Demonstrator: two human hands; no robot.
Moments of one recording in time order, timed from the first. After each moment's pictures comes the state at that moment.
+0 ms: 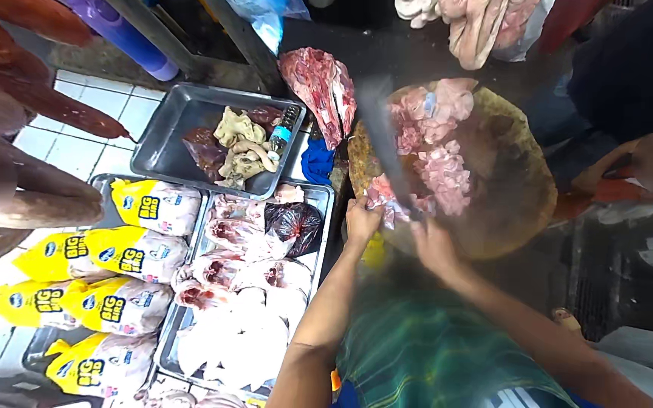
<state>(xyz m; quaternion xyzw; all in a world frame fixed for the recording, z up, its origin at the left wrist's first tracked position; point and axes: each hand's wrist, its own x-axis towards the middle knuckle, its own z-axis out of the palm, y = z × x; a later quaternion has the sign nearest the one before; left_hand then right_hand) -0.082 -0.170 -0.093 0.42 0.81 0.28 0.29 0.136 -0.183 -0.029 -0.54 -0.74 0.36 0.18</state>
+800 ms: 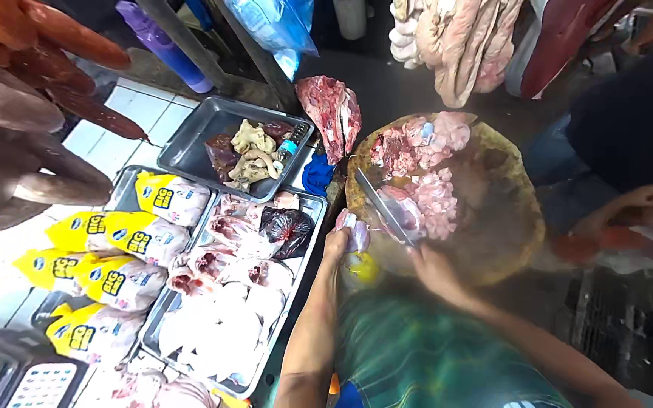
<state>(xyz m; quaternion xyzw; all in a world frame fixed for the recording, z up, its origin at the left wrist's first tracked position) -0.074 -0.199 -0.092 0.13 0.80 0.40 0.43 0.198 -0.142 -0.028 -0.51 -0.75 0.42 -0.03</state>
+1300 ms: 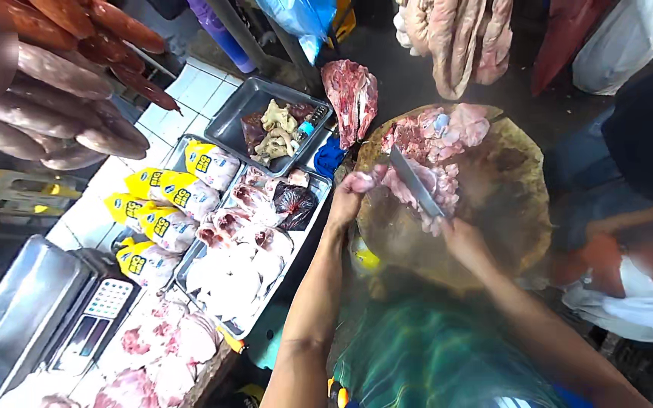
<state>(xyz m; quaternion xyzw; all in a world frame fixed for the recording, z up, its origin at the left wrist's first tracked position) -0.022 -0.139 -0.007 0.39 0.70 0.52 0.30 0.270 -0.043 -0.027 -0.51 -0.76 0.40 -0.03</state>
